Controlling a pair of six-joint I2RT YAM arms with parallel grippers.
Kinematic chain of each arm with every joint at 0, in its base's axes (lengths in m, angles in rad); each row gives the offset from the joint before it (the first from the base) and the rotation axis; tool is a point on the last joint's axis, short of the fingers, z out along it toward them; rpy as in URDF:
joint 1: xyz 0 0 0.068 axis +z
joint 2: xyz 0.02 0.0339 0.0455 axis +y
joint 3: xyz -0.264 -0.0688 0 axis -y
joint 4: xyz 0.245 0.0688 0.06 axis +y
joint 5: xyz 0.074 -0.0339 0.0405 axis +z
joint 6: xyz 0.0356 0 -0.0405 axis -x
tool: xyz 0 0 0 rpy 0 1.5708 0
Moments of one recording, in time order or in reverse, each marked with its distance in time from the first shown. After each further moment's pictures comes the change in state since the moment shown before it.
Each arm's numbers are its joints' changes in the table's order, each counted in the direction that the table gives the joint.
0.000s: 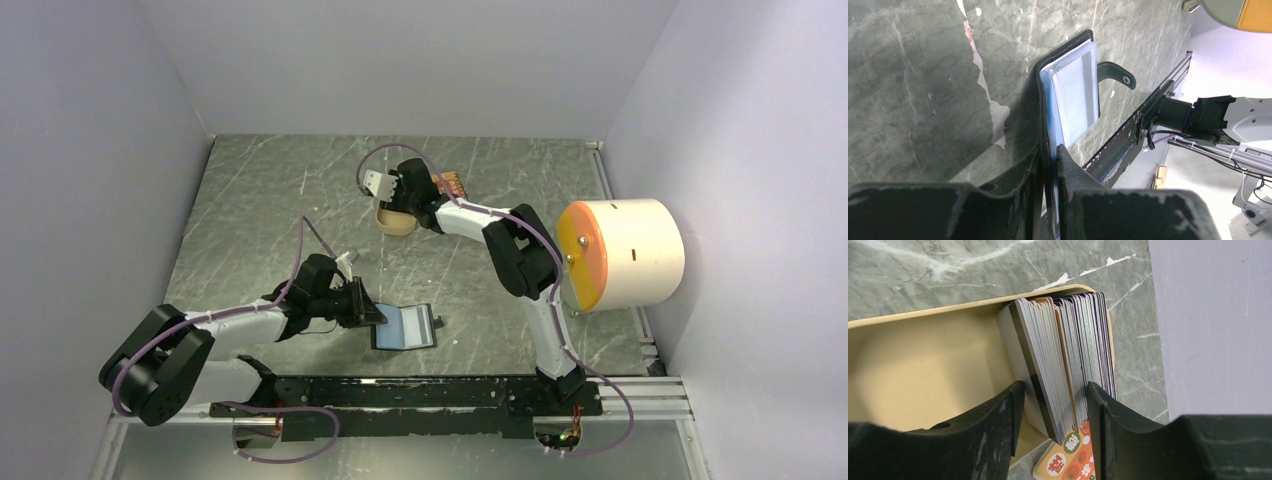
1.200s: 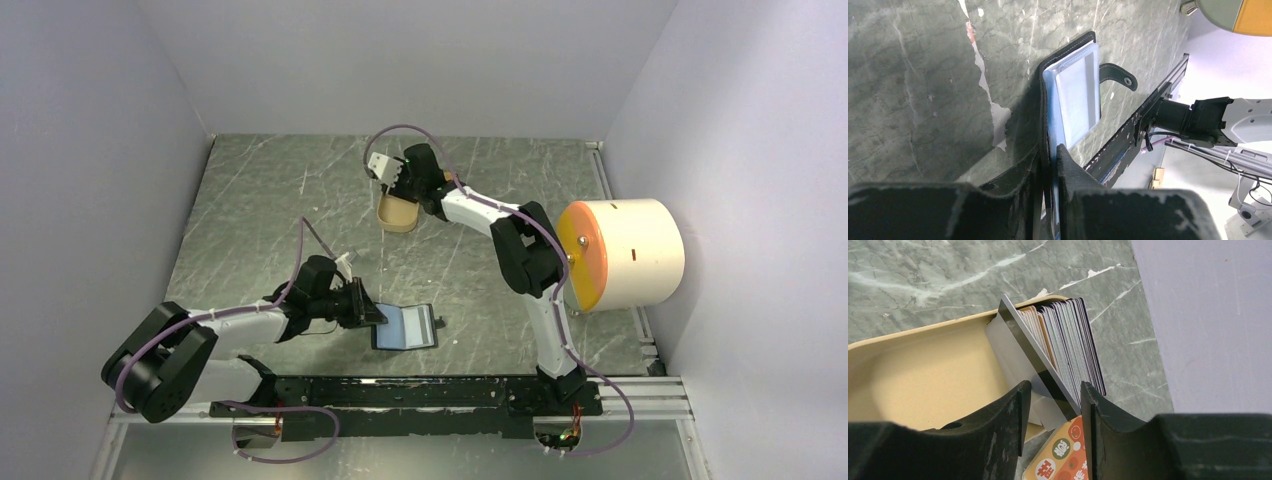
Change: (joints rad) left arm 0.000 0.015 -0.014 -0.044 0.000 0.016; right arm -0.042 -0.006 0.088 0.076 0.095 -0.095
